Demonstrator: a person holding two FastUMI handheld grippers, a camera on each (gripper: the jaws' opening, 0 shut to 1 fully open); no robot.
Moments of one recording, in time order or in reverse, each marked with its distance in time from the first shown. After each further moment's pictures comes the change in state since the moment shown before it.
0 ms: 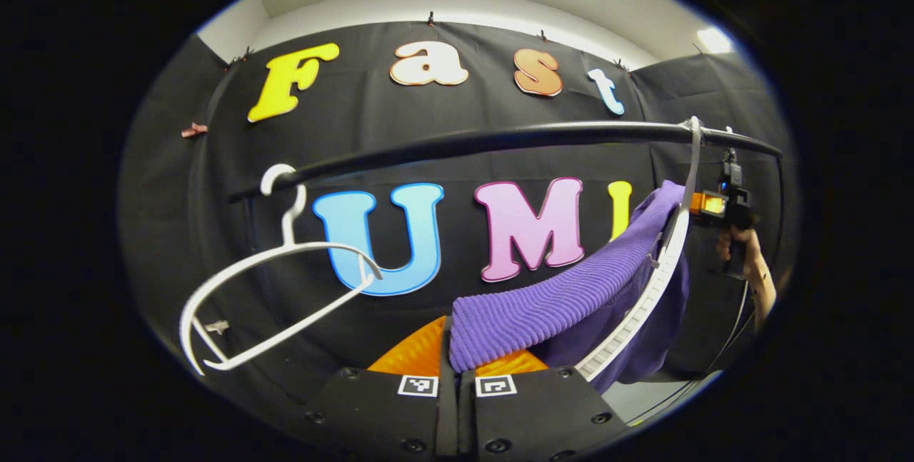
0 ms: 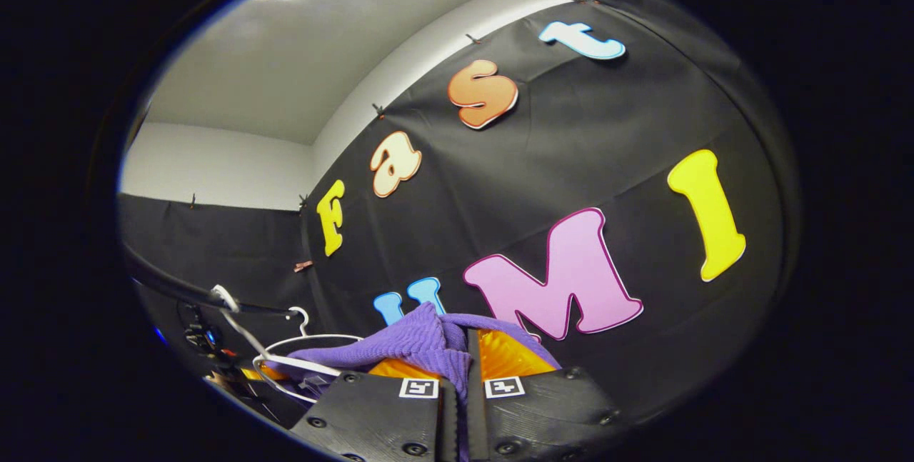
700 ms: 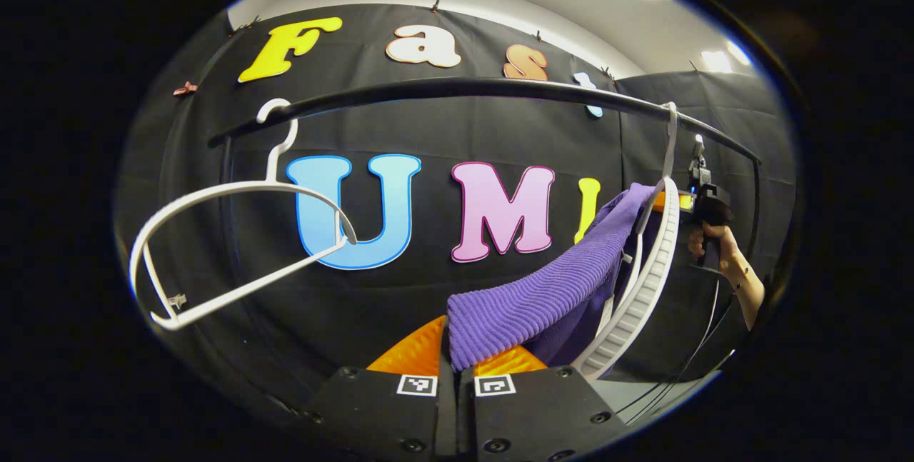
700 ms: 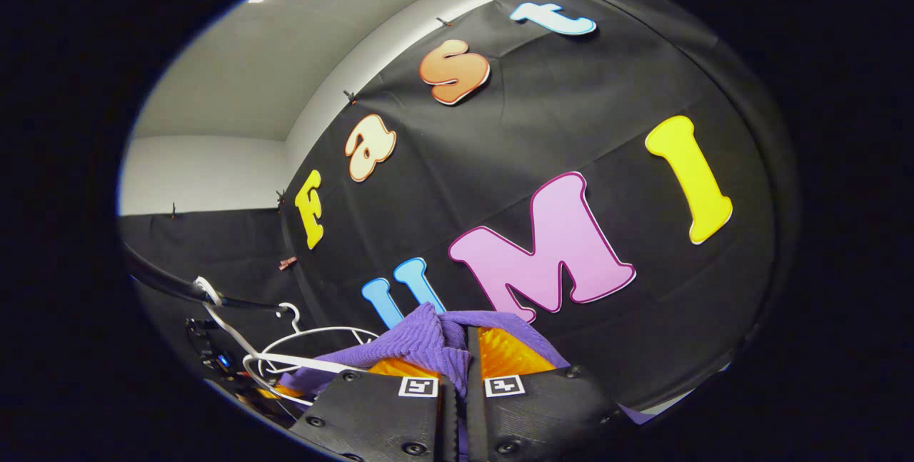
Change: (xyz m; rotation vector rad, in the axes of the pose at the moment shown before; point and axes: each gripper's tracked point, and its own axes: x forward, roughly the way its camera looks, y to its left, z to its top) left arm -0.013 -0.005 -0.058 -0.065 0.025 -0.085; right arm -0.007 0.002 -0.035 0.088 0.082 -0.071
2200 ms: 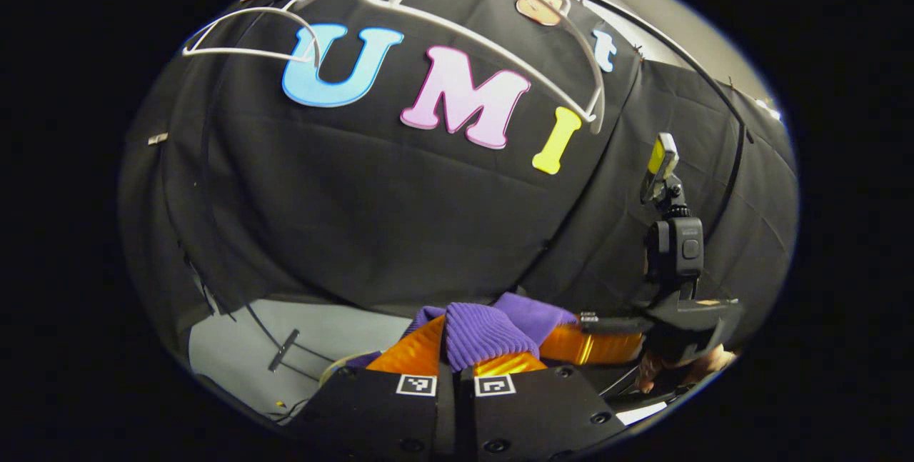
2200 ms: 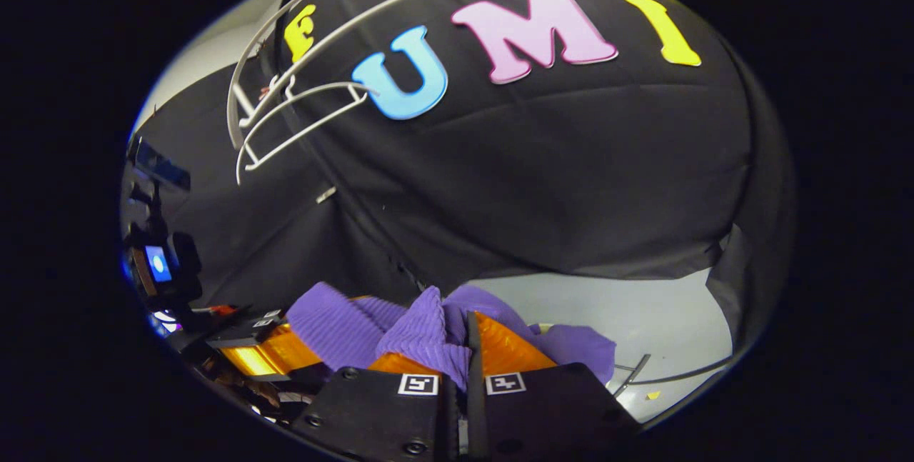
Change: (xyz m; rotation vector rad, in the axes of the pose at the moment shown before) left arm -0.062 -0.218 -0.191 -0.323 0.387 -0.026; right arm -0.236 0.045 -0.366 -0.135 0.803 -0.177
